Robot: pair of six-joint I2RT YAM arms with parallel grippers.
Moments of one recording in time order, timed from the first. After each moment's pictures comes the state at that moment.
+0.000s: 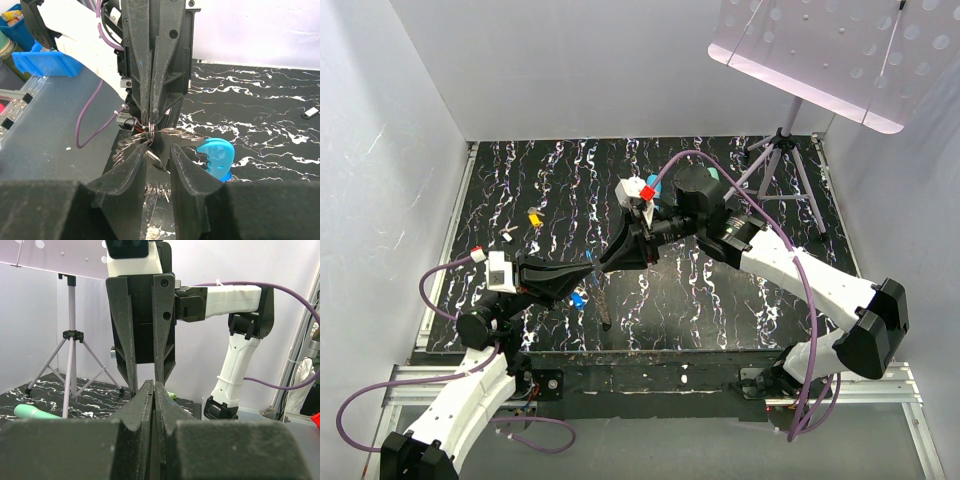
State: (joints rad) left arm -0.30 0.55 0.20 1.23 0.75 -0.80; right arm 0.90 1.41 1.29 -0.04 -1.01 0.02
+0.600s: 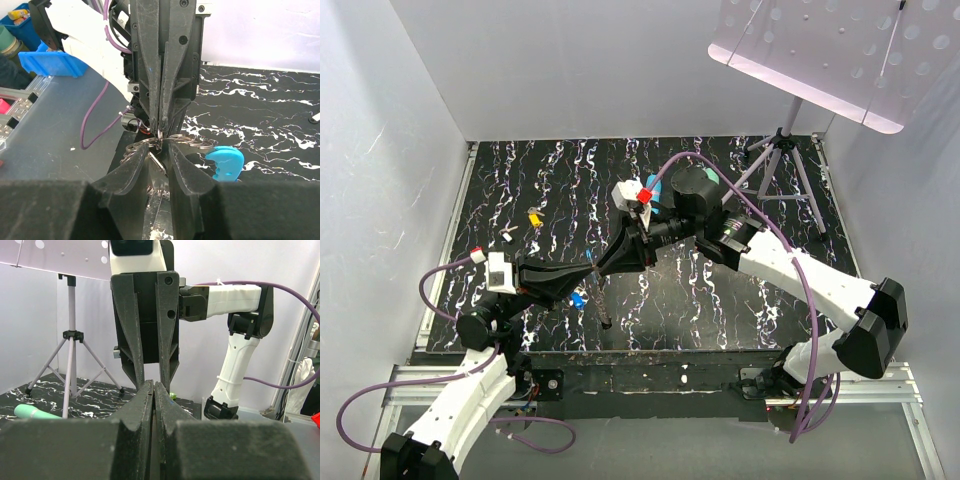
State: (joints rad) left arm -0.30 0.55 0.20 1.23 0.75 -0.80; right arm 0.92 1.41 1.30 -0.04 -1.01 0.02
